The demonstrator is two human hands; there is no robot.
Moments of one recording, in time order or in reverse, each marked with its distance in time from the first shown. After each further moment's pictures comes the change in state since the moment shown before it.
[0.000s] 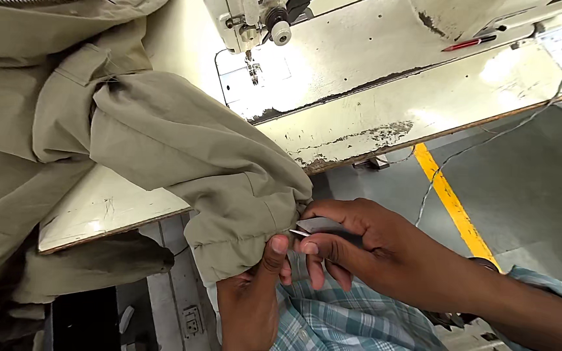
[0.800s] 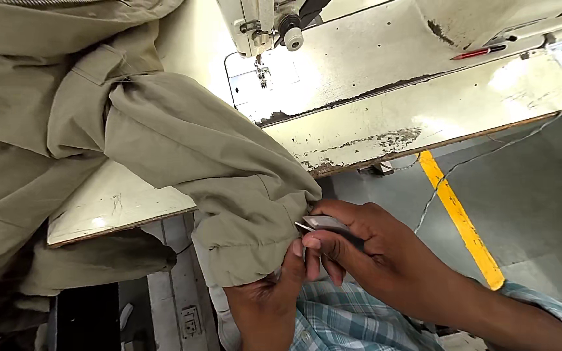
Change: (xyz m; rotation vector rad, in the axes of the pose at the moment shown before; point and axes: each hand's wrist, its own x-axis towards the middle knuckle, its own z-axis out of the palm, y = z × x) left_hand -0.001 -0.017 0.002 0.179 0.039 0.295; right_hand 0.003 0.008 0.011 -0.127 0.149 -0.076
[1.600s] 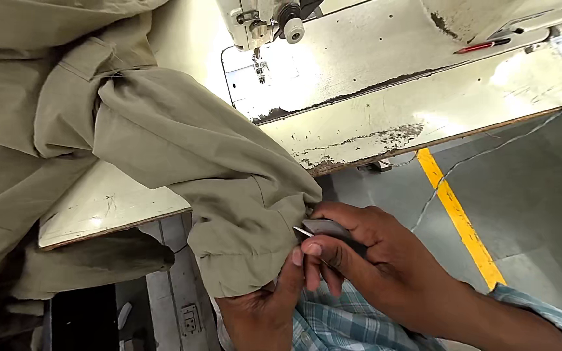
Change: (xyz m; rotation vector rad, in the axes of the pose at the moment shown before) left_hand -0.003 0.009 -0.001 0.013 0.012 -0.015; right_hand 0.000 -0.003 0.009 0.083 0.046 -0.021
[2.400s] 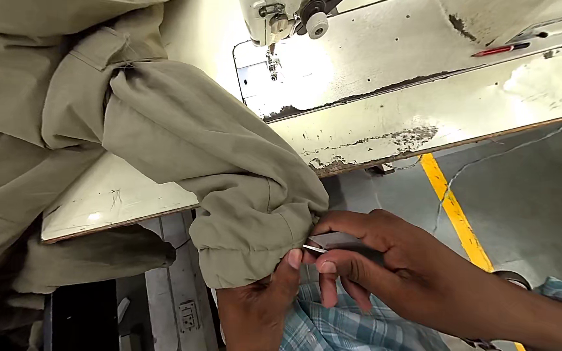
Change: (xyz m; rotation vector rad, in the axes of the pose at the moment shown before) left_hand 0.010 0.006 -0.019 -0.027 -0.076 -0.144; right_hand 0.004 -0.004 -0.015 -0.015 -0.251 0.067
